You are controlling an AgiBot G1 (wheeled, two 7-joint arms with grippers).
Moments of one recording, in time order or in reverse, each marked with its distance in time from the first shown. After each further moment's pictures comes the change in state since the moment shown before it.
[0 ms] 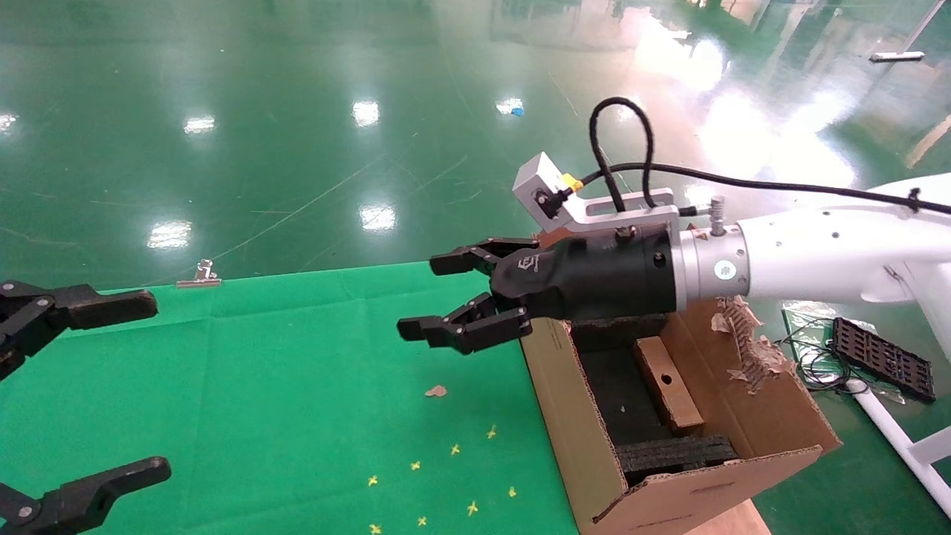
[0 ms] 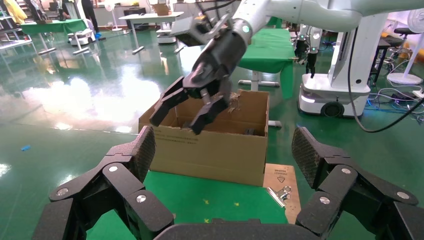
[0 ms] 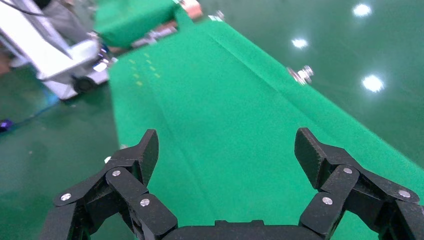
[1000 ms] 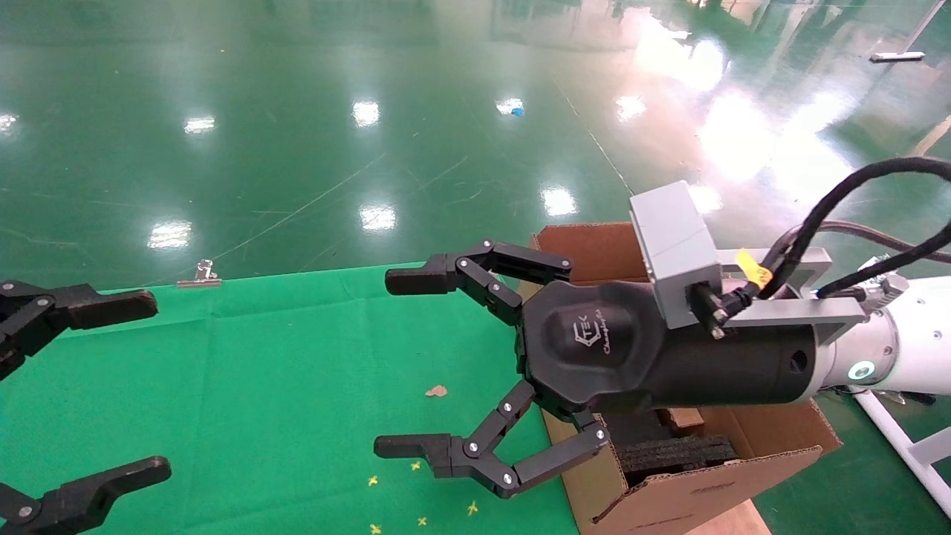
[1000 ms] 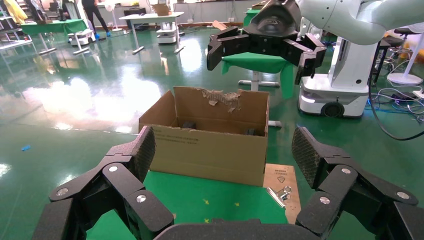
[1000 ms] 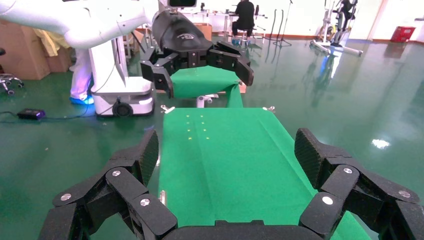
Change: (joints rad) left arm 0.000 0.000 0.001 0.000 -0.001 -0.001 0.001; right arm -0.416 0.106 0.476 0.411 0.229 -0.097 -0.211
